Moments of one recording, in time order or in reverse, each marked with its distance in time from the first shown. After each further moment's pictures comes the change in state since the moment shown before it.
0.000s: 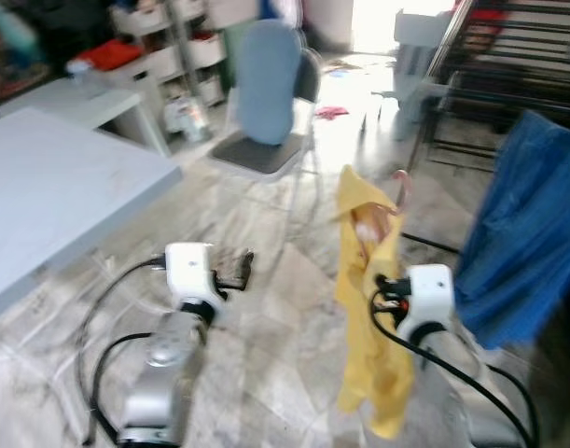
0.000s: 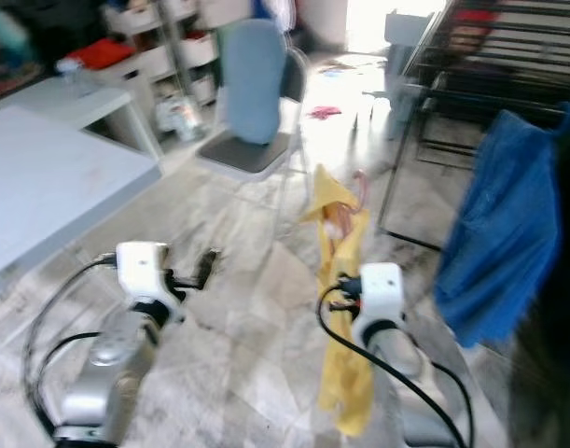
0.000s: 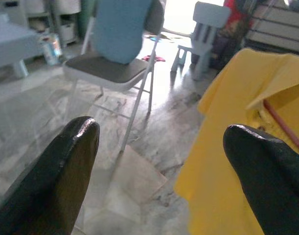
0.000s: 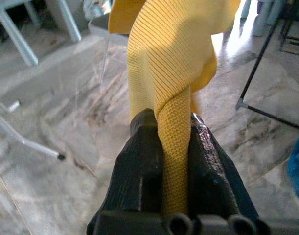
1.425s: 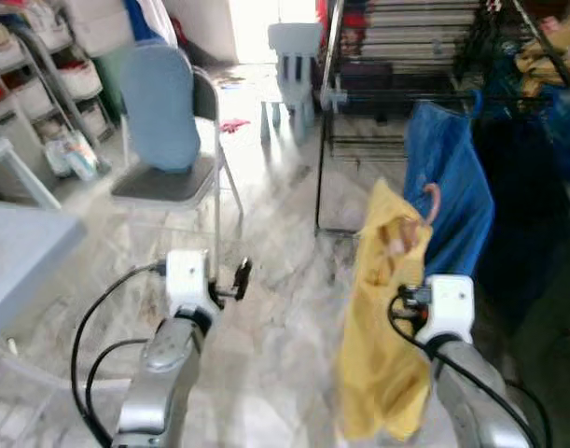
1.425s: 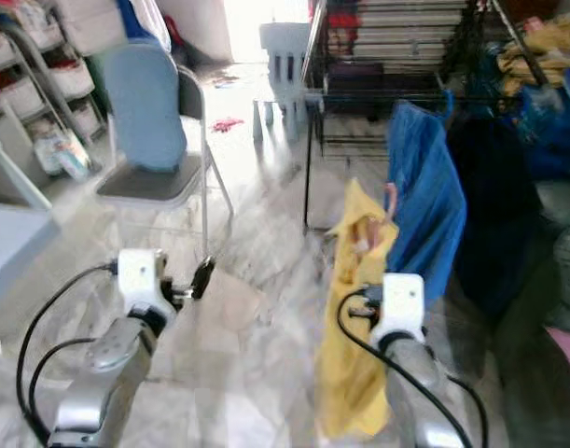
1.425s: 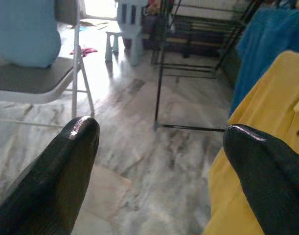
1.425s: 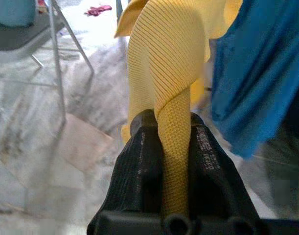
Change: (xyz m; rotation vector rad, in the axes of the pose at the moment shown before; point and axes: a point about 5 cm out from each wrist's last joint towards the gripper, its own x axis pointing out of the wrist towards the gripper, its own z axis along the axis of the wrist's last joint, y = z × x) left arm -0.005 0.014 -0.003 0.051 0.028 0.035; right arm -0.005 -0.017 -0.011 0.044 0.031 -0.115
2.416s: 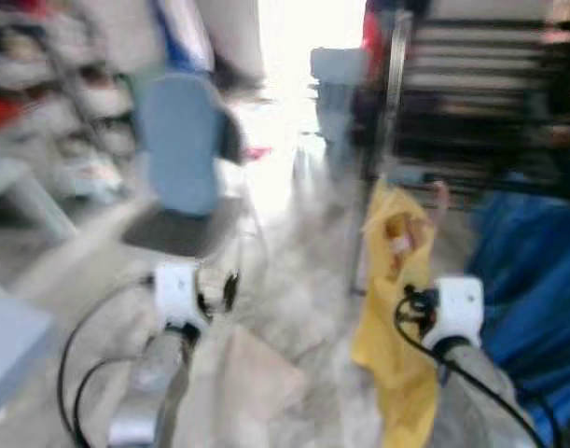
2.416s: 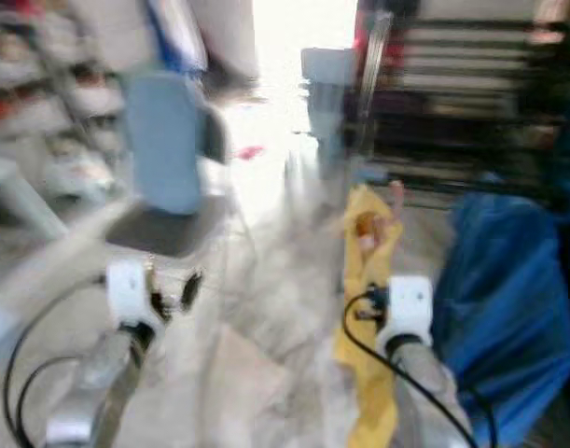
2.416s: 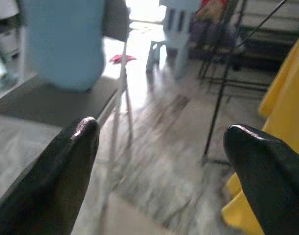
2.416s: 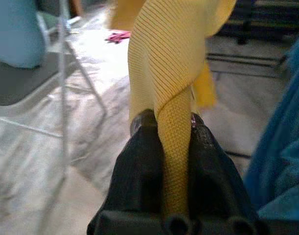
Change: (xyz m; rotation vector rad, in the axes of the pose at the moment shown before) left arm -0.011 0.014 -0.017 0.006 0.047 0.044; right arm -0.004 -0.005 0.004 -0.018 -0.037 0.002
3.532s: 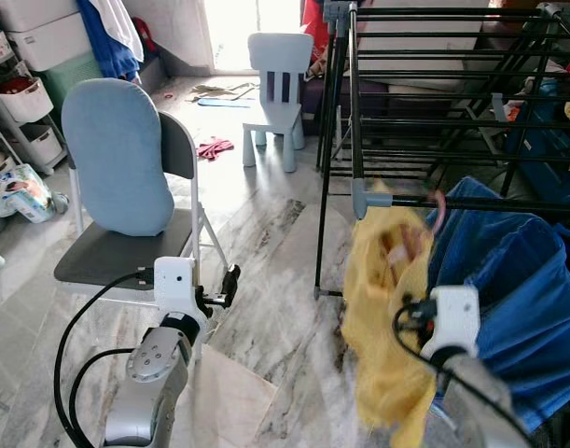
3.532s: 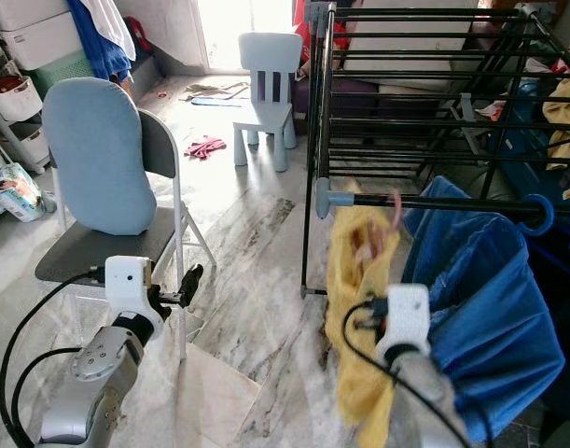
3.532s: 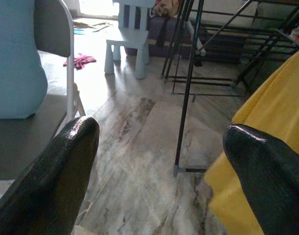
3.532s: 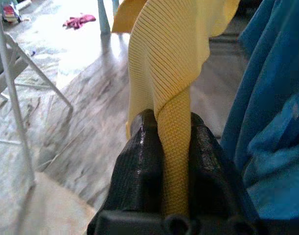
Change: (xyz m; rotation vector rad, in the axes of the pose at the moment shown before) left arm -0.001 -0.002 0.009 0.008 -0.020 -0.015; right arm -0.007 -0.003 -0.022 0.012 0.051 -0.014
